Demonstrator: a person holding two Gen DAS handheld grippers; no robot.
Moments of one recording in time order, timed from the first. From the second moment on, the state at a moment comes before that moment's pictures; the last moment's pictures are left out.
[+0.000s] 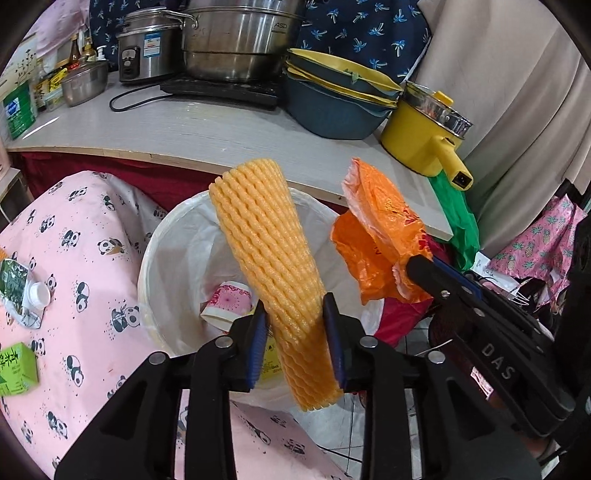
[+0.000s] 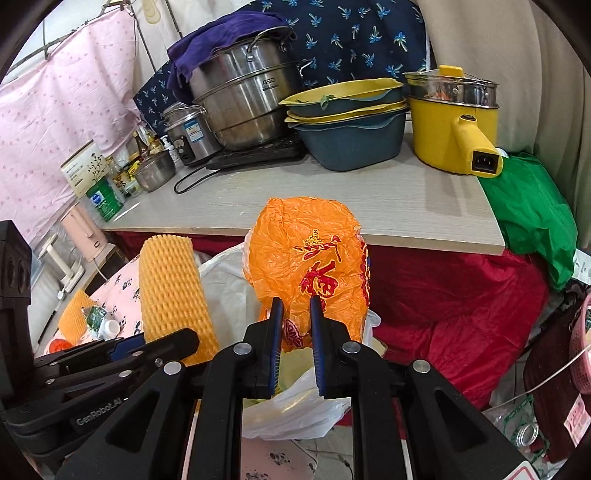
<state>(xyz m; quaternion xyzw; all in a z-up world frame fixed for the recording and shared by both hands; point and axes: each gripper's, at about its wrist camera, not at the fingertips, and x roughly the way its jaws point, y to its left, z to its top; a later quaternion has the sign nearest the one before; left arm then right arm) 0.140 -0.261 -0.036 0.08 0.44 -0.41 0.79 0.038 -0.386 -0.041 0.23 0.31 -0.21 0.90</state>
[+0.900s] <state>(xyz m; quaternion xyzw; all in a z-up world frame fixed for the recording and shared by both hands) 0.178 -0.193 -0.033 0.05 0.43 -0.28 0.86 0.095 -0.344 -0.059 0.21 0.34 -0.15 0.90</state>
